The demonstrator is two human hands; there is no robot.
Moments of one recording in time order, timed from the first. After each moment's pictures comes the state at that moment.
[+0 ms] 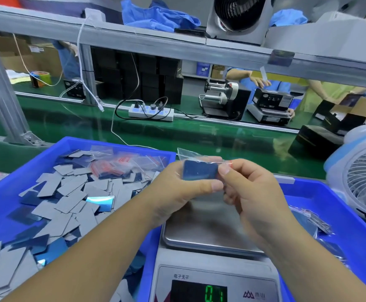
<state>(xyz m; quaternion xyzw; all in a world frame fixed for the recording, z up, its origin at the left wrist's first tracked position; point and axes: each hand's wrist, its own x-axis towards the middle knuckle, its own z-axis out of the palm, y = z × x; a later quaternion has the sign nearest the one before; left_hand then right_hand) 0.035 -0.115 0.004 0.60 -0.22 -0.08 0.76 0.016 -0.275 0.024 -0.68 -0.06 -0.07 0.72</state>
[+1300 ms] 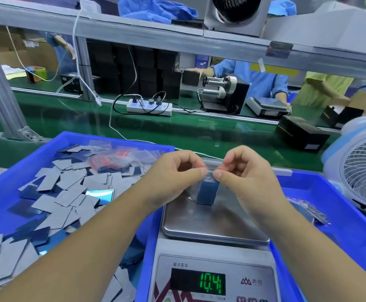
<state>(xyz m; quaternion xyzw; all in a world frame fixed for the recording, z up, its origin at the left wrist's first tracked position) 0.043 -0.111 0.001 0.71 -0.18 -0.02 0.68 0.030 -0.287 0.017 -0.75 -0.16 -0.10 0.63</state>
